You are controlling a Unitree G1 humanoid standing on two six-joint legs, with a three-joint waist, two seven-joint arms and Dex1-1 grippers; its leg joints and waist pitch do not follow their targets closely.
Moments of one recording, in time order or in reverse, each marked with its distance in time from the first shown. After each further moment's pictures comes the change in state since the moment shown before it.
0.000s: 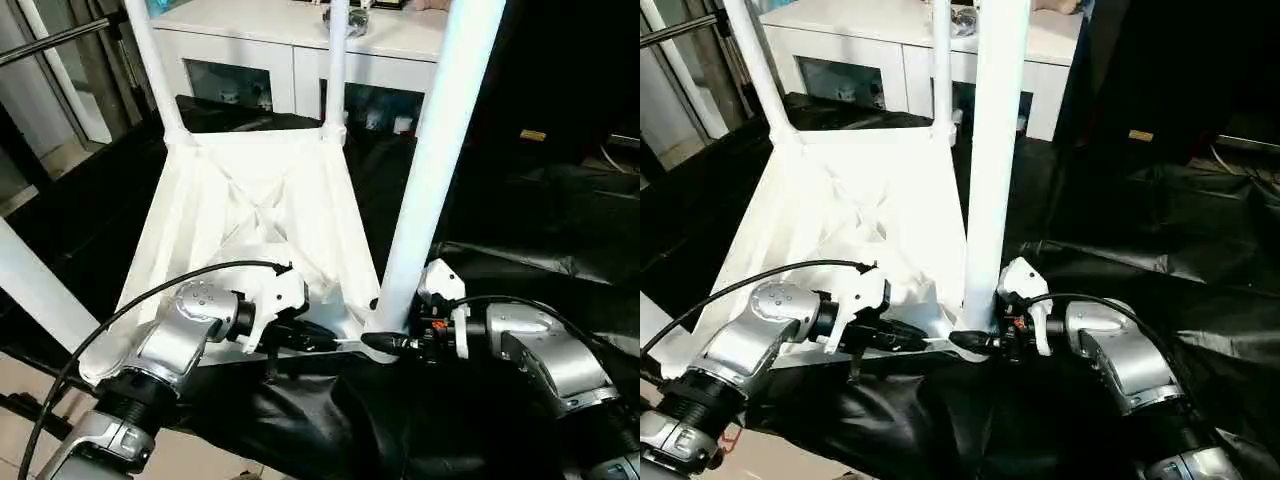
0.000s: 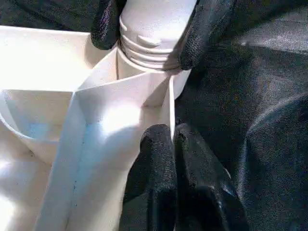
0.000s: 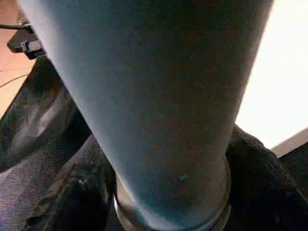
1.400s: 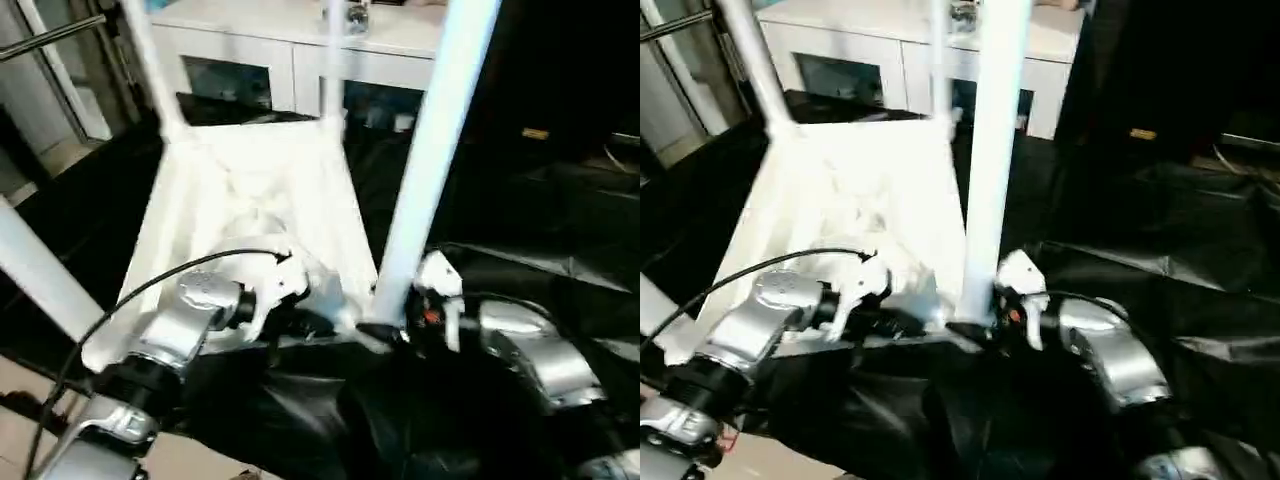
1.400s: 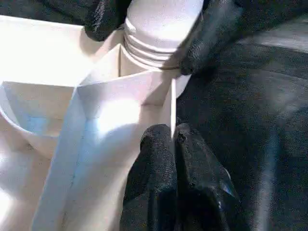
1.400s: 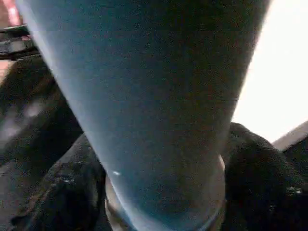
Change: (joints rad) left arm -0.055 0.001 -0.007 0.043 0.003 0.043 -0.023; right arm 0.004 0.044 -0.028 0.031 -0.020 -0.052 -0.031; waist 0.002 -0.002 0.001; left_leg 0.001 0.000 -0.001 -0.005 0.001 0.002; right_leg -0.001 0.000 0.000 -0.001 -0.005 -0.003
